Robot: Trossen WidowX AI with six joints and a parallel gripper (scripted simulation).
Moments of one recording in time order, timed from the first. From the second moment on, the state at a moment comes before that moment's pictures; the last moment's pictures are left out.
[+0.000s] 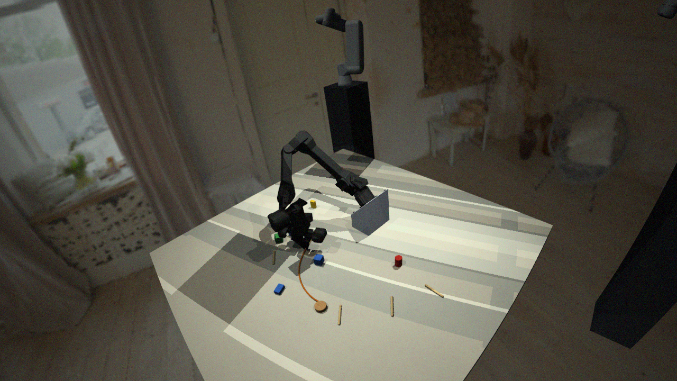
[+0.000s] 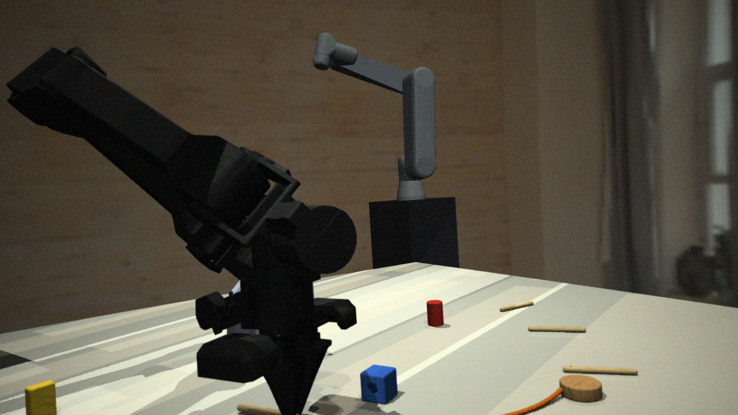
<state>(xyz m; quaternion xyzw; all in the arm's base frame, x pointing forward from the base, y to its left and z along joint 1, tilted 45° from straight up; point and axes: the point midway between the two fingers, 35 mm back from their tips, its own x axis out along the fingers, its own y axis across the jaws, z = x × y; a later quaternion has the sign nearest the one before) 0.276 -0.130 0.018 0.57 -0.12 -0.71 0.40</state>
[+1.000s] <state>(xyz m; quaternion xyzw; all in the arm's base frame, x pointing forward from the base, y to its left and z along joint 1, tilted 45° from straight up) 0.277 -0.104 0.042 0.57 -0.12 -0.71 0.40</state>
